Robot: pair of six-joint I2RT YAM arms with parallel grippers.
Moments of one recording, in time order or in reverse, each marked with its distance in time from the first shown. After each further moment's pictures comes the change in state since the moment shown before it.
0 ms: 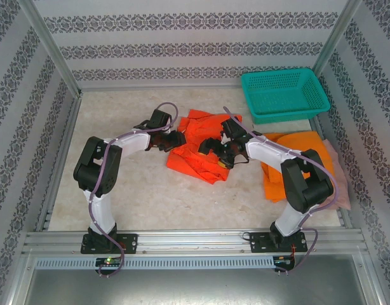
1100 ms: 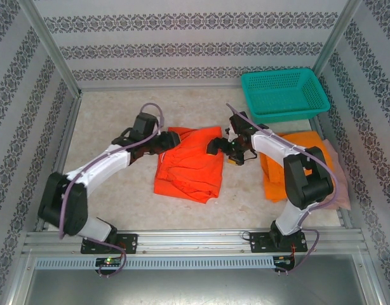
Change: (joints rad) left arm -0.045 -0.410 -0.232 0.033 -0.008 -0.062; right arm -0.100 0.026 0.098 -0.215 0.018 -0.277
